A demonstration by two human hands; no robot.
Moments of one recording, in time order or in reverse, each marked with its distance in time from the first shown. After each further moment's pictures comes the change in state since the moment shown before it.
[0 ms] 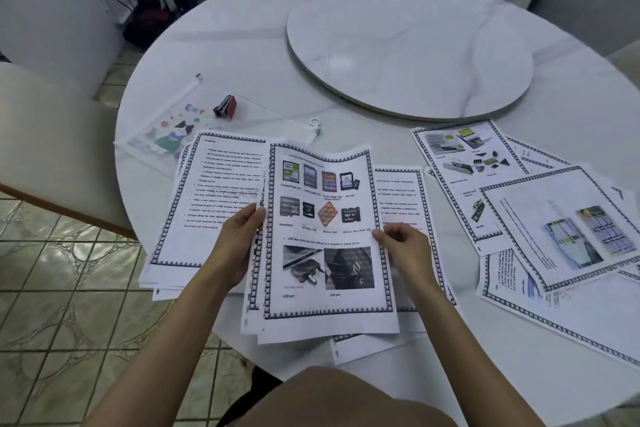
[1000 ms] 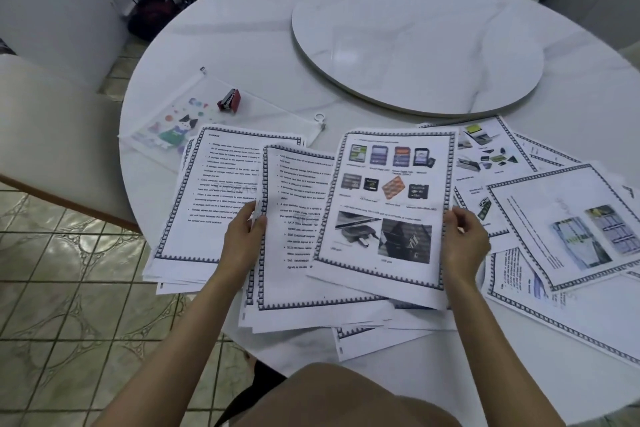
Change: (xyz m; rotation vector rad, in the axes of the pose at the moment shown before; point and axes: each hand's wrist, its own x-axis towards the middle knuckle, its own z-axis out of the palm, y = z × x) left_hand 0.007 -0.022 -0.006 0.355 0.134 0.100; right_hand 0.020 0.000 -0.042 -0.088 0.529 -0.154
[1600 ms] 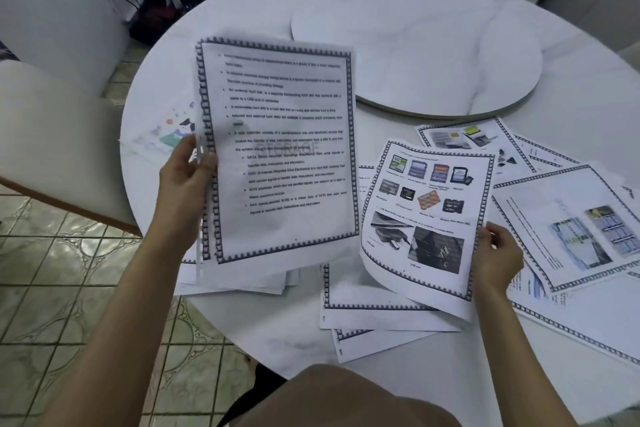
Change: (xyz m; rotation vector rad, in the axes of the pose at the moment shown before) left_hand -0.010 0.090 -0.053 -0.233 0.098 0.384; right_hand 0.026 0.029 -0.030 -0.047 0.108 0.090
